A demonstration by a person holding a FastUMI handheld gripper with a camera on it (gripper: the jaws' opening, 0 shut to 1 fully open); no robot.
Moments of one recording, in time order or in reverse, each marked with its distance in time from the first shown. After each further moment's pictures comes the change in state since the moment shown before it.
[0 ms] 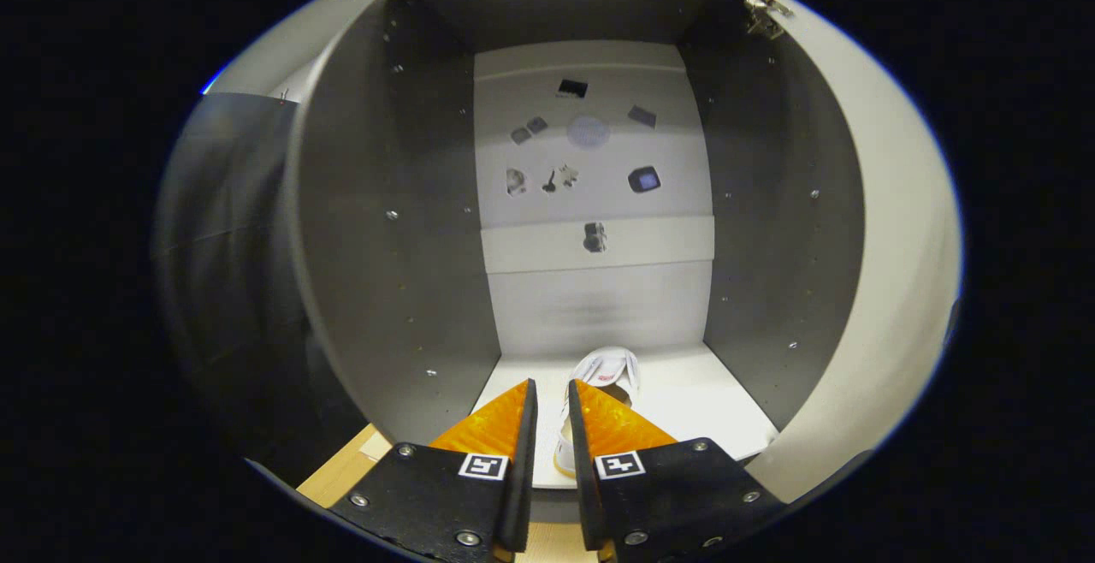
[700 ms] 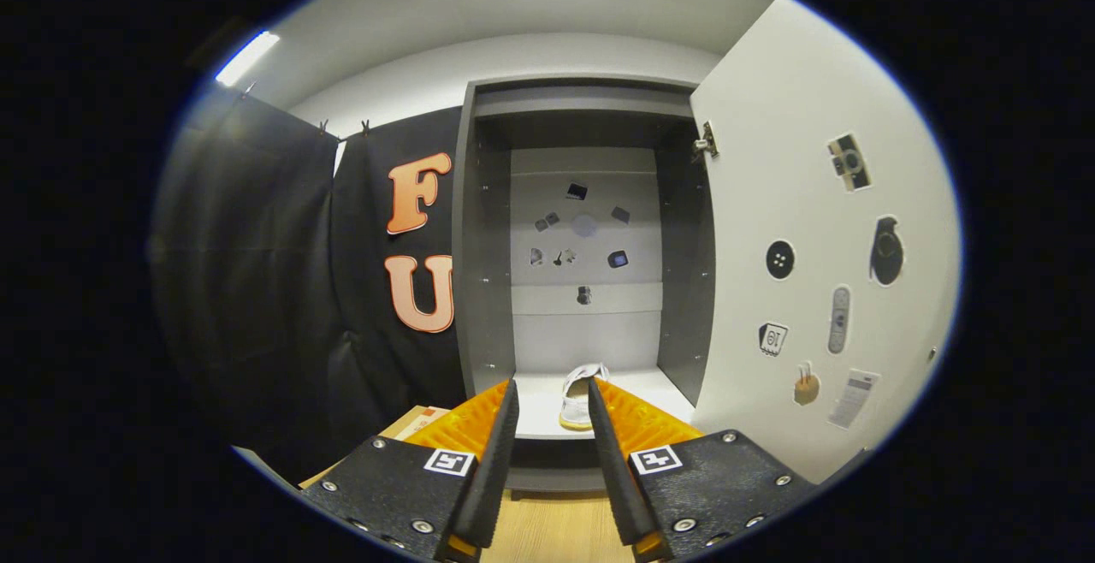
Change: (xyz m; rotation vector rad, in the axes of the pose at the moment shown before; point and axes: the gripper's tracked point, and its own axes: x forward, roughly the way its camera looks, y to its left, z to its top) arm -0.213 0.023 0.033 -0.033 -0.177 -0.051
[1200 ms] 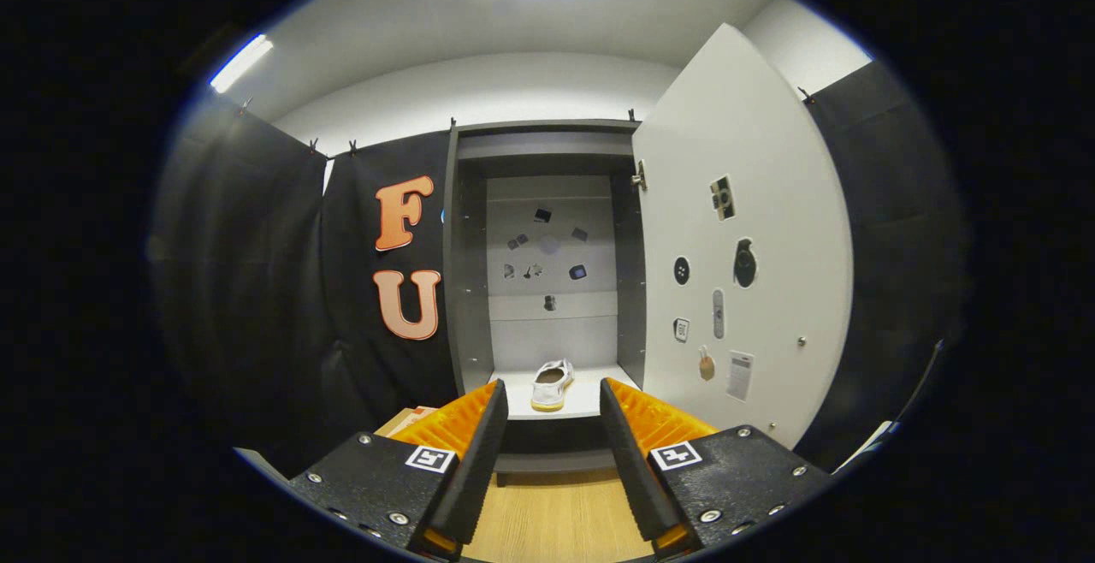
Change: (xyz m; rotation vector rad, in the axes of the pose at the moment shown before) arm -0.111 -0.043 0.011 0.010 -0.041 -0.092
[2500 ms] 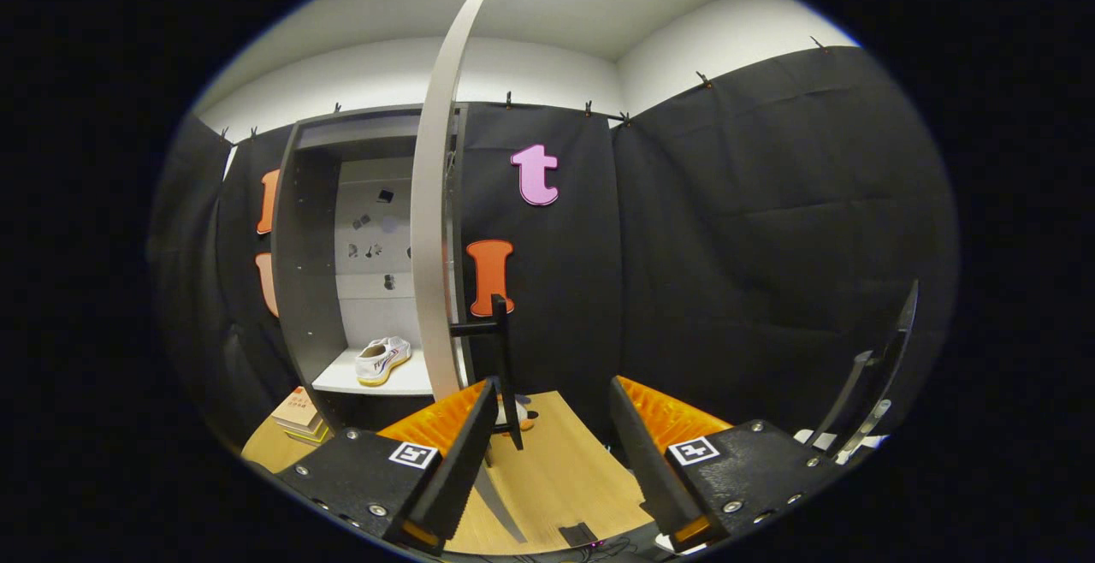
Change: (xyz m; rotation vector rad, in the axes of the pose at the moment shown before) arm -0.001 -0.235 -0.027 -0.006 0.075 -0.303
